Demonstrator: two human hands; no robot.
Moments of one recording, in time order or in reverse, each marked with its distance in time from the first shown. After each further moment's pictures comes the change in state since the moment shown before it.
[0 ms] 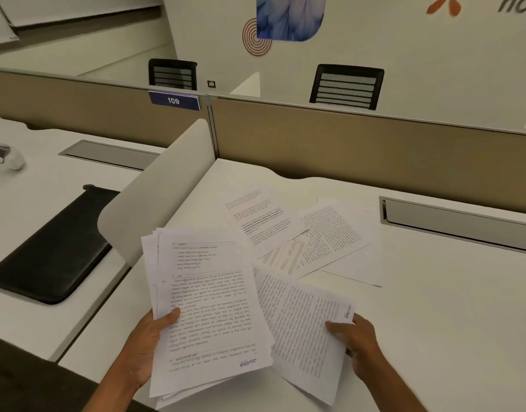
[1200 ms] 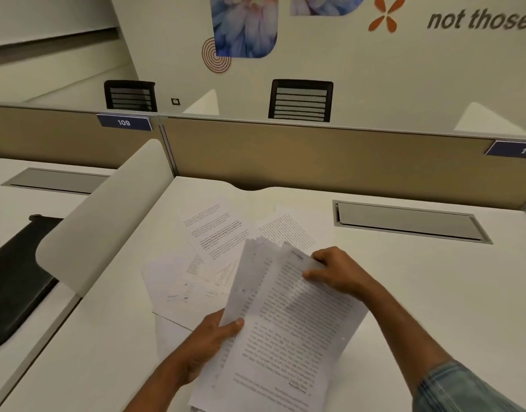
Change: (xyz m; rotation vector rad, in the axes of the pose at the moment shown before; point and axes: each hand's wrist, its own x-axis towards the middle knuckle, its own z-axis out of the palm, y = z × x) left_hand -0.010 -0.038 0.178 0.602 -0.413 -0.048; right_hand 0.006 -0.157 -0.058 -0.929 -0.235 -0.533
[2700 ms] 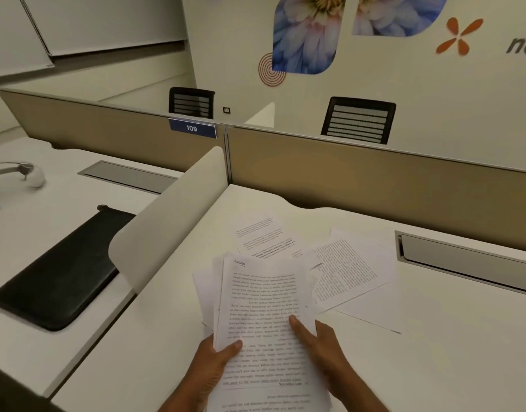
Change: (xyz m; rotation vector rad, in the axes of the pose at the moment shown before) left_hand -0.012 -0.038 -0.086 -0.303 0.398 0.127; right_hand 0.015 -0.055 0.178 0.793 -0.121 0.216
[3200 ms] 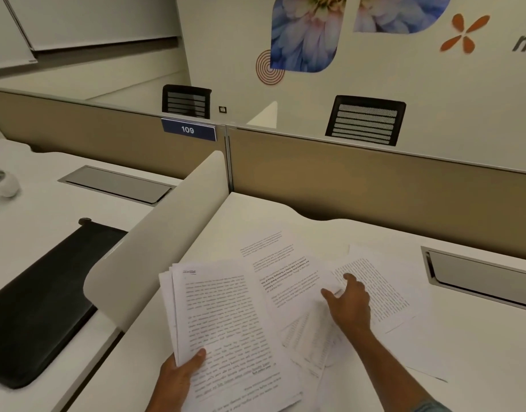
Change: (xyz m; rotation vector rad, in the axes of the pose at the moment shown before) left_hand 0.106 0.014 -0.071 -0.125 0.282 -0.028; right_hand 0.183 -0.048 -0.030 -0.657 0.626 -0.110
